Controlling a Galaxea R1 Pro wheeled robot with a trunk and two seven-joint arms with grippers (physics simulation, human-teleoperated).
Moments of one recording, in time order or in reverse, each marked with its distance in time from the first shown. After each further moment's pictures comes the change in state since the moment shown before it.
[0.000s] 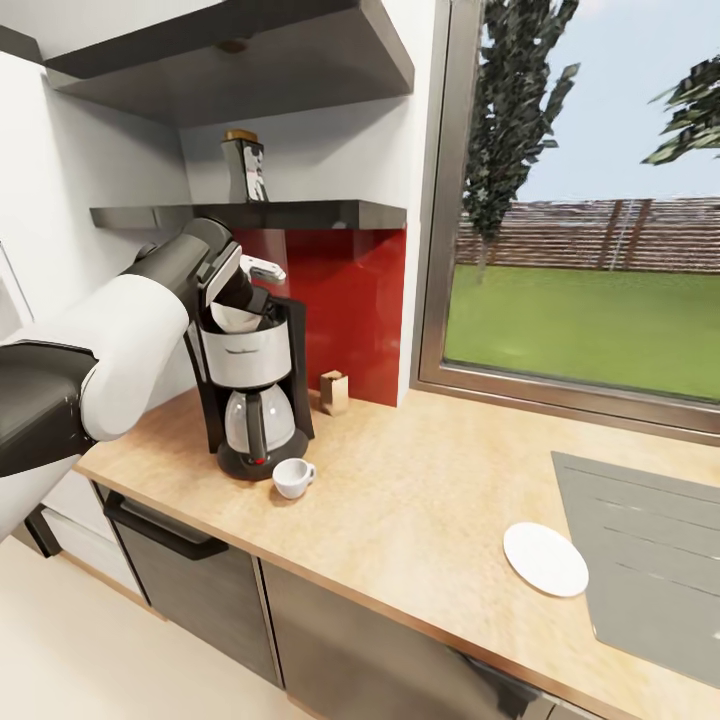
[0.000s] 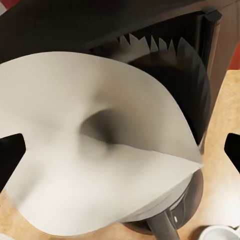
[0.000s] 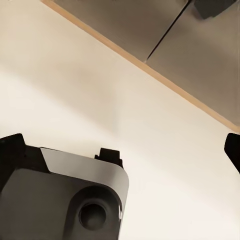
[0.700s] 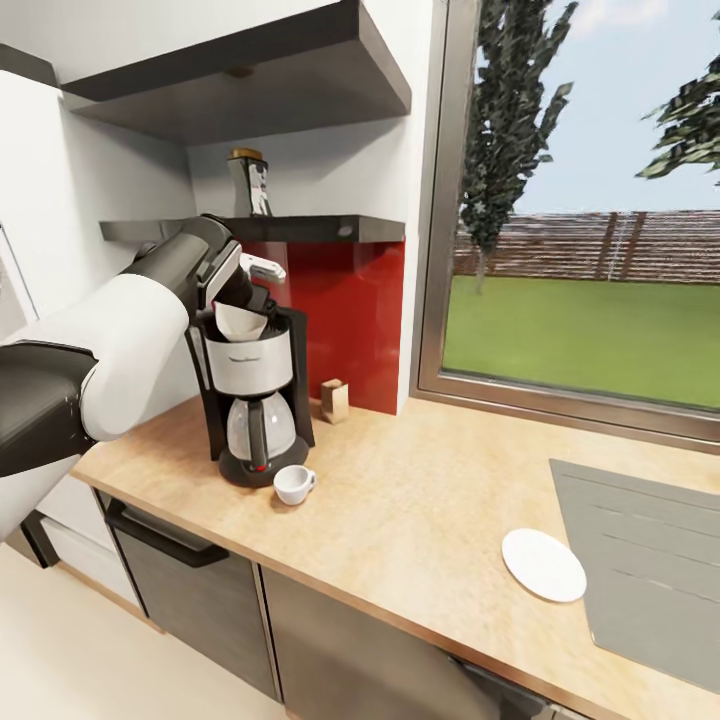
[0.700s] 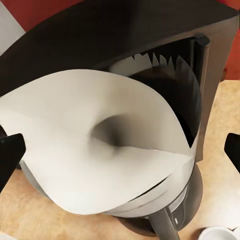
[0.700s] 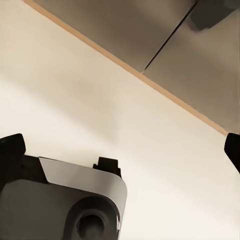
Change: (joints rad) left arm 0.000 0.000 0.000 -0.007 0.000 -0.001 0.000; right arm 0.000 0.000 0.000 0.000 0.000 0.000 0.000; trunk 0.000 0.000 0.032
